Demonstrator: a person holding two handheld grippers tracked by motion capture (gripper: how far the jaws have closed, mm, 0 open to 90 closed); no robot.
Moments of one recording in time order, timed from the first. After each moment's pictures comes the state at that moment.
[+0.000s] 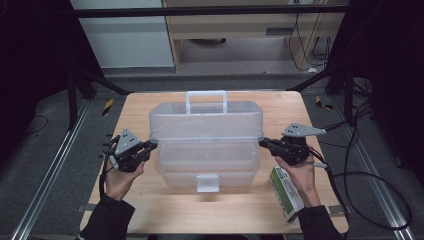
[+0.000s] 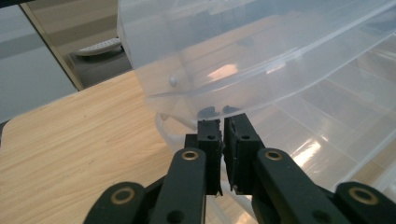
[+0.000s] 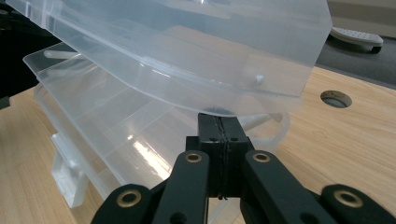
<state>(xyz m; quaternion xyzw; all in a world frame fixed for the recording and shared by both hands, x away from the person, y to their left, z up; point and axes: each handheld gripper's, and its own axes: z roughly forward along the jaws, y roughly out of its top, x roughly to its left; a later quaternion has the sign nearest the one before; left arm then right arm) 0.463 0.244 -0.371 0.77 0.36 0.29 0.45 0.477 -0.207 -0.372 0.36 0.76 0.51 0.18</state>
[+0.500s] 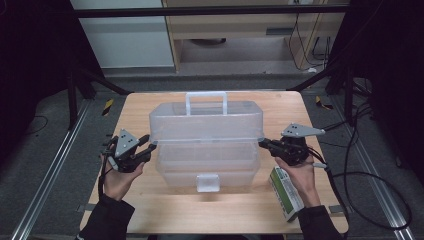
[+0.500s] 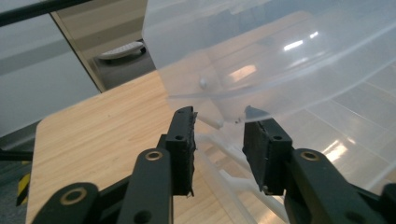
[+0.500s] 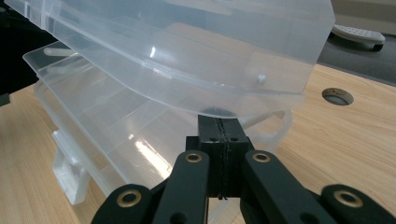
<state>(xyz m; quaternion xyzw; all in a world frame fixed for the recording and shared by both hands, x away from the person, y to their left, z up) 0.462 0.246 -0.371 0.76 0.37 0.33 0.43 0.477 -0.206 -0.373 0.36 0.76 0.51 0.18</state>
